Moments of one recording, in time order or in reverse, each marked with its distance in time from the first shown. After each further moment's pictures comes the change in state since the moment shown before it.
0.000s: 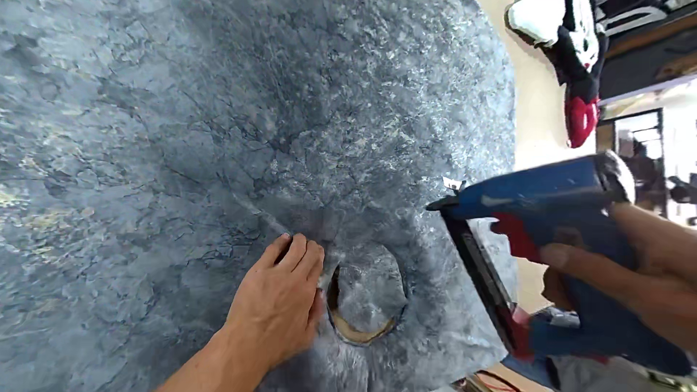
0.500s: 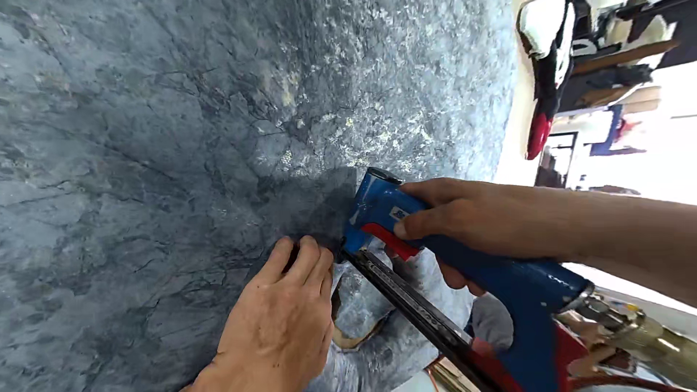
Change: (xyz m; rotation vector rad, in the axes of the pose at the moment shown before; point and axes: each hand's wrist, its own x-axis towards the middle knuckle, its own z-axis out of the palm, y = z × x) left_hand 0.014 -0.008 -0.005 -0.065 -0.004 -0.028; right_hand 0.120 -0.143 0.077 -0.031 -0.657 0.483
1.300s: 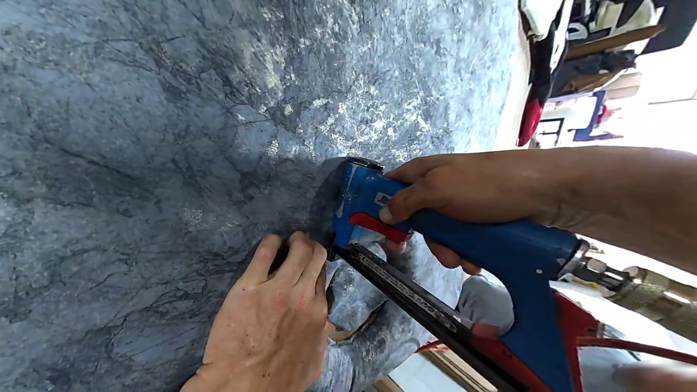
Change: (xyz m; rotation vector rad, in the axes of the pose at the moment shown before) left_hand 0.001 0.000 0.000 -0.046 0.029 -0.012; right_hand 0.020 -0.012 -0.009 0.077 -0.142 0.093
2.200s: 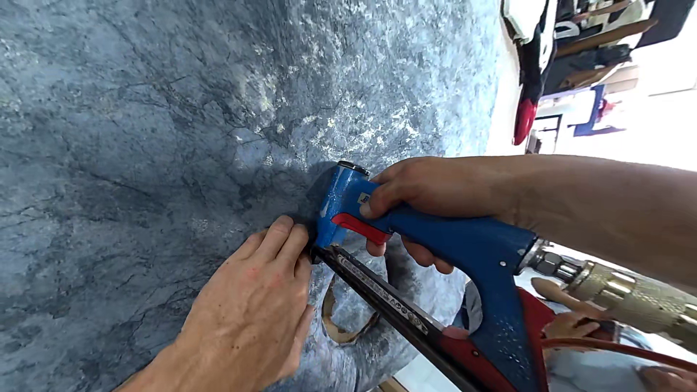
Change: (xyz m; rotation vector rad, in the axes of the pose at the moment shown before) left_hand 0.007 -0.039 -0.012 -0.069 -0.018 0.125; right_hand -0.004 -0.011 0.006 0.086 -0.014 -0.029
